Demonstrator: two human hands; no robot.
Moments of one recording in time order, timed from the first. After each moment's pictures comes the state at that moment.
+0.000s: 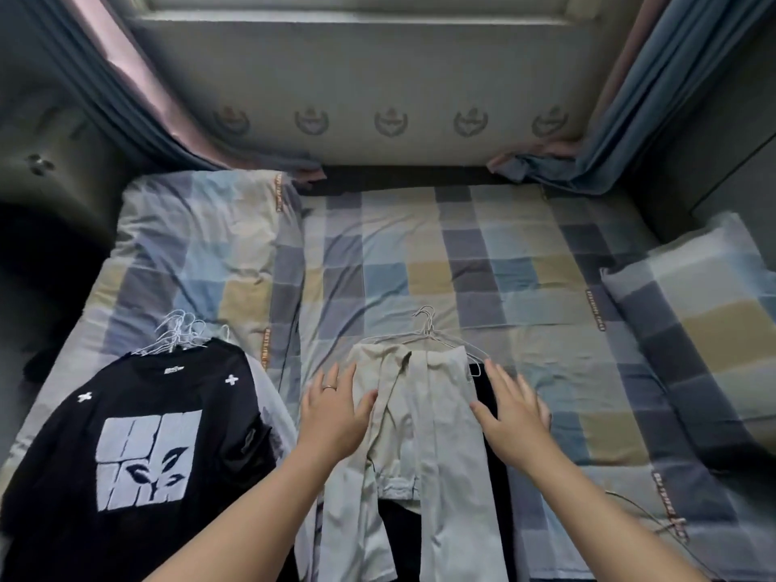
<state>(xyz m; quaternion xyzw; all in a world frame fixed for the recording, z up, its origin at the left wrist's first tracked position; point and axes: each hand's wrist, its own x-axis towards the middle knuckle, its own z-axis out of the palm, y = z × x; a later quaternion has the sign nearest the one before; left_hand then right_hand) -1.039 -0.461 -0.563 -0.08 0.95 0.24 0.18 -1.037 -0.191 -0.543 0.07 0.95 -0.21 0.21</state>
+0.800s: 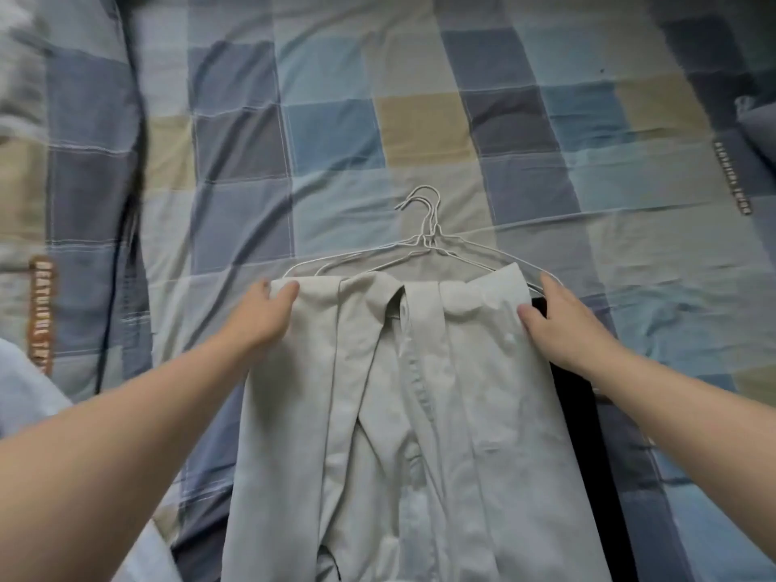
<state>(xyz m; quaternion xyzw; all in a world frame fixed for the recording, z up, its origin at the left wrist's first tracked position) -1.277 -0.493 -0.989 -0.24 0.87 0.37 0.25 -1.240 -0.130 -0.959 0.19 0.94 -0.17 0.25</state>
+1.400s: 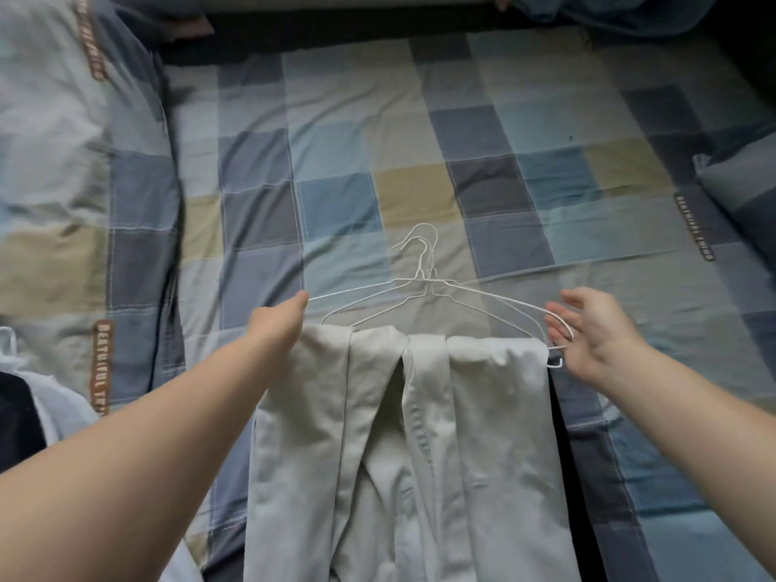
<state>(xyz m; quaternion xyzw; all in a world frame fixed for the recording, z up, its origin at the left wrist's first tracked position) -1.317 -0.461 -0.910 -0.44 0.72 0.49 0.21 -1.282 -0.119 -0.872 0.51 0.55 -0.66 0.05</state>
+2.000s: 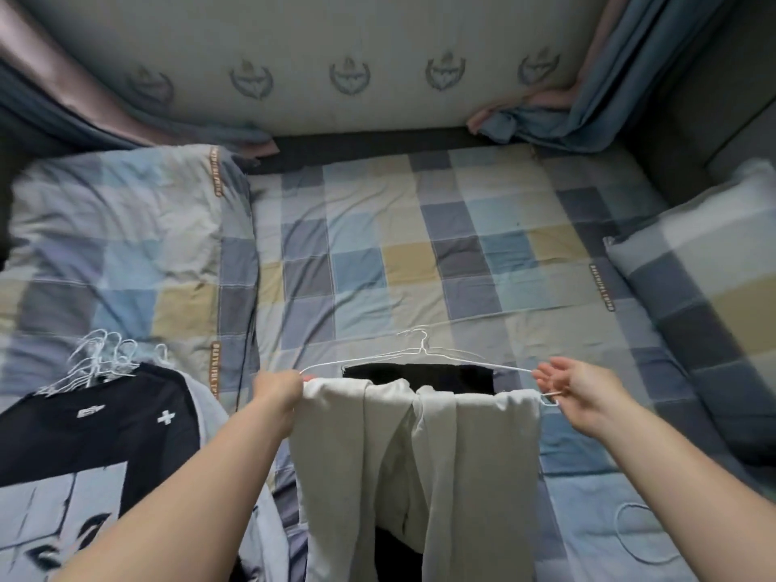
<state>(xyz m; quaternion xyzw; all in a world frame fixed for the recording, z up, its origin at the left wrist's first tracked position) -1.187 -0.472 -0.668 -0.51 0.62 0.56 0.19 -1.168 -0.104 -0.628 0.50 0.53 -0.68 0.09</state>
